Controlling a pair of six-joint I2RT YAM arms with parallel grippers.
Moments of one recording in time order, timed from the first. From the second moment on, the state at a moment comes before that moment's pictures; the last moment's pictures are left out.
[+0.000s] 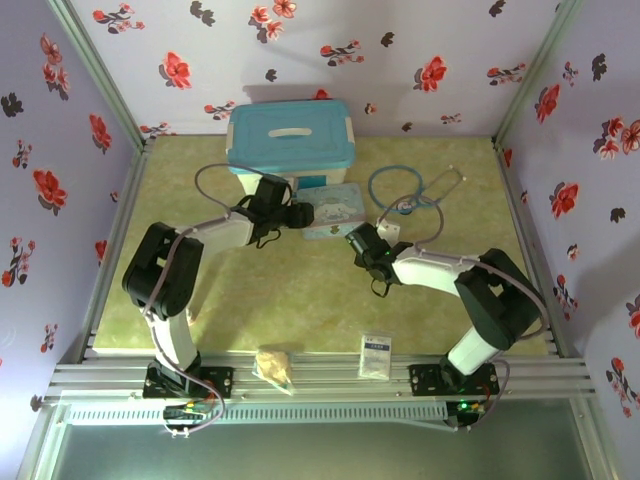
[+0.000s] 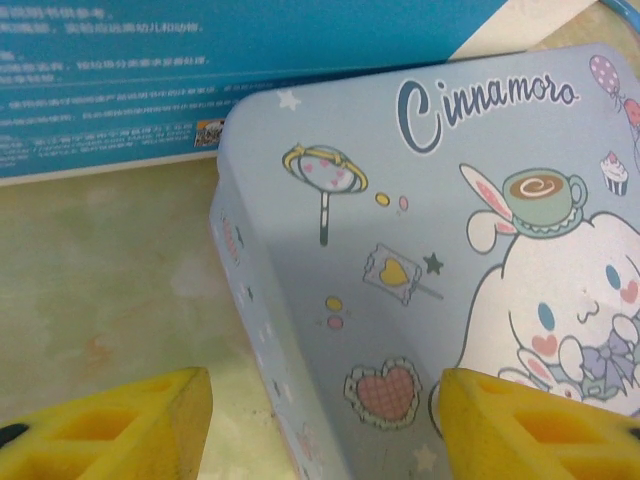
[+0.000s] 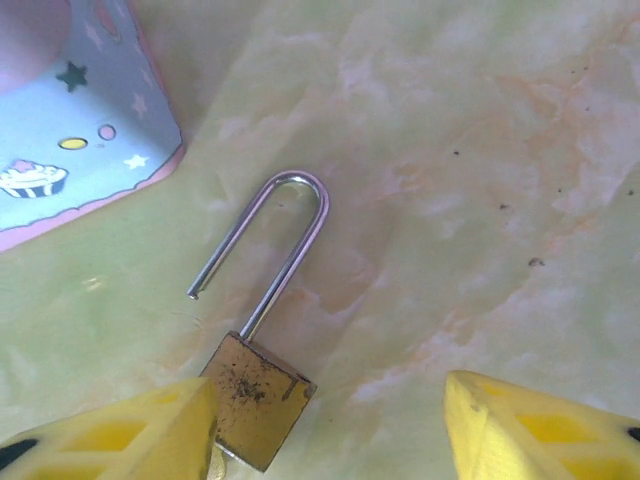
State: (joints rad) left arm -0.54 1.83 1.12 -0.04 0.09 -0.42; right arm 0.71 1.59 0.79 -0.29 0.43 0.86
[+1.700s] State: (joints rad) left arm -0.54 1.42 0.88 -0.13 0.09 -0.44; right arm 0.57 1.62 0.85 -0.54 0.22 0.70
